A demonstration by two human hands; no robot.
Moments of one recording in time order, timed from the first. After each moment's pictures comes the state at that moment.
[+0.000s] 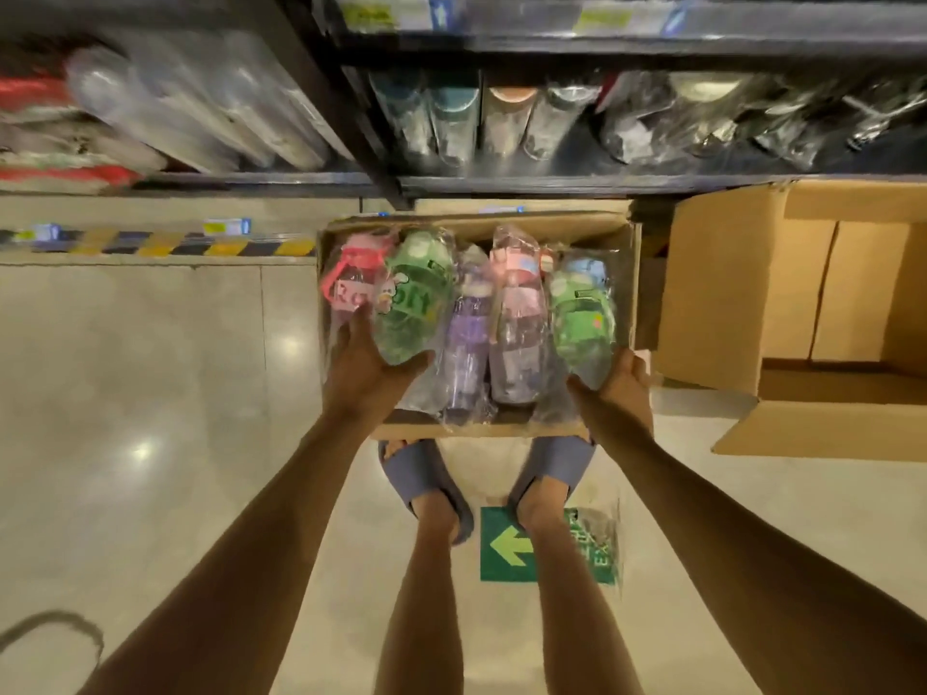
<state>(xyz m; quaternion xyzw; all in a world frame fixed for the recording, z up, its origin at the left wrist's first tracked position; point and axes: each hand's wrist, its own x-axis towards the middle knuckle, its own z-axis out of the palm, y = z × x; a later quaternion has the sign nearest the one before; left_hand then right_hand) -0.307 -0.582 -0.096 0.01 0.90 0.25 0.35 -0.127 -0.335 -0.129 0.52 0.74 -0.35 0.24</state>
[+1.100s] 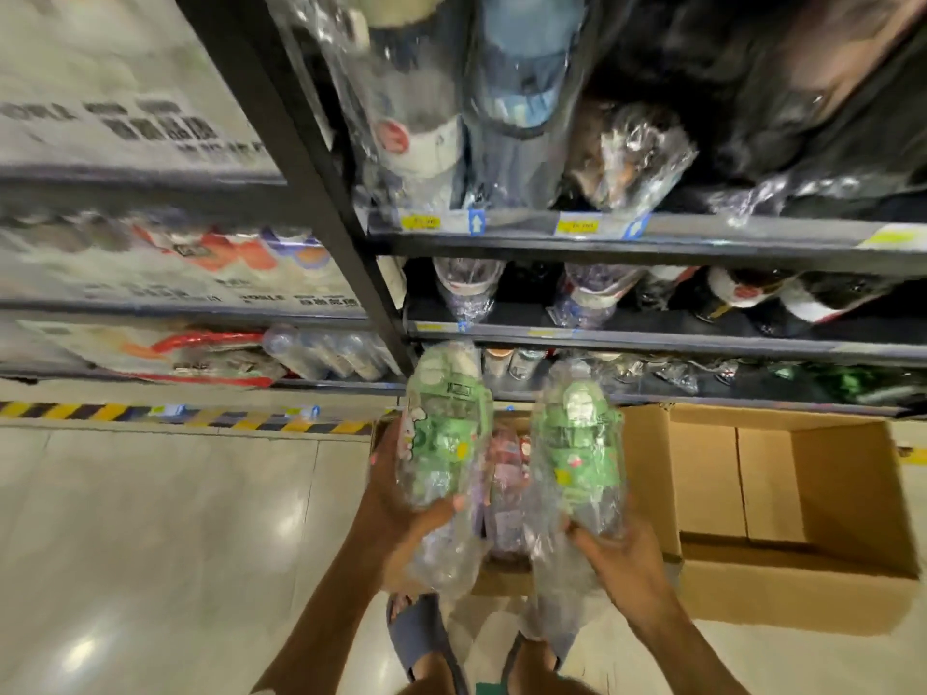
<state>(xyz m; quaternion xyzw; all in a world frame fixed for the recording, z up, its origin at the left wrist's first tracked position) -0.303 -0.550 0.165 0.06 0.76 0.57 0.31 -0.135 -0.327 0.136 0.44 0.63 -0.64 0.05</state>
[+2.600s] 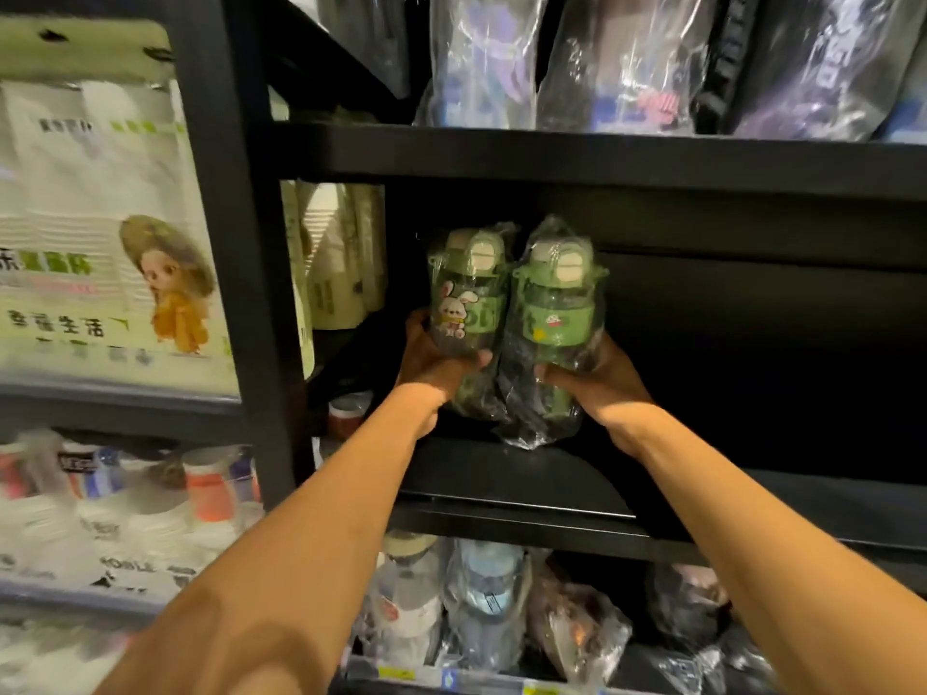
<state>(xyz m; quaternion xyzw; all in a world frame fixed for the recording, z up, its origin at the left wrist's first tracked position) -0.645 -0.305 0.553 0.19 0.70 0.69 -0.01 -0.540 -0.113 0.546 0.10 0.79 -0.52 -0.29</state>
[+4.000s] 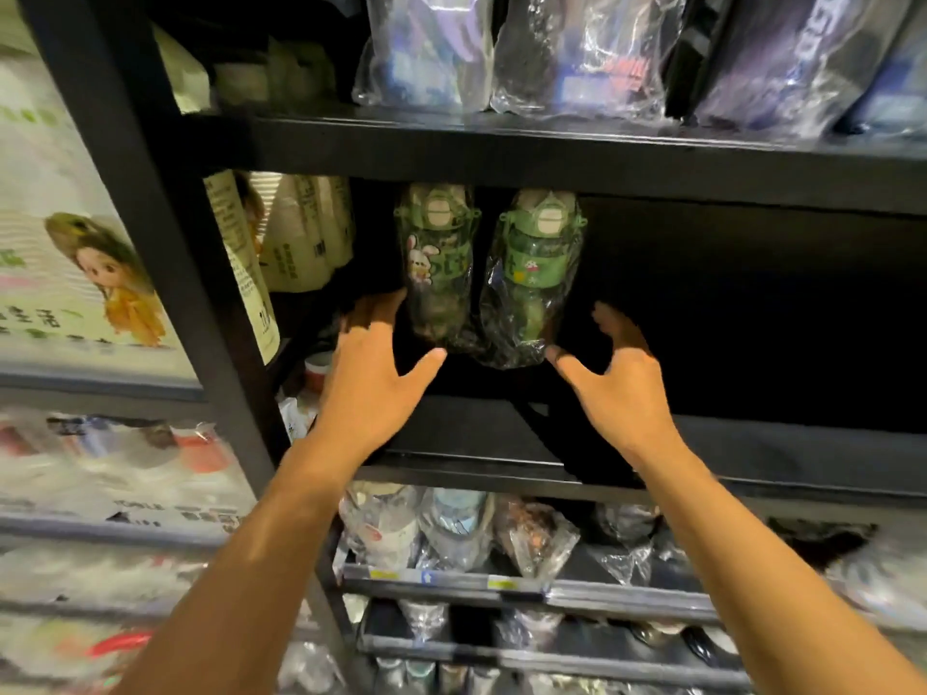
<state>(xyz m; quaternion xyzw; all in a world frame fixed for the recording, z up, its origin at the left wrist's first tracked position) -0.565 -0.366 0.567 0.24 0.88 0.39 -0.13 -0.450 -0.132 0.571 0.22 0.86 -0.38 -0.28</state>
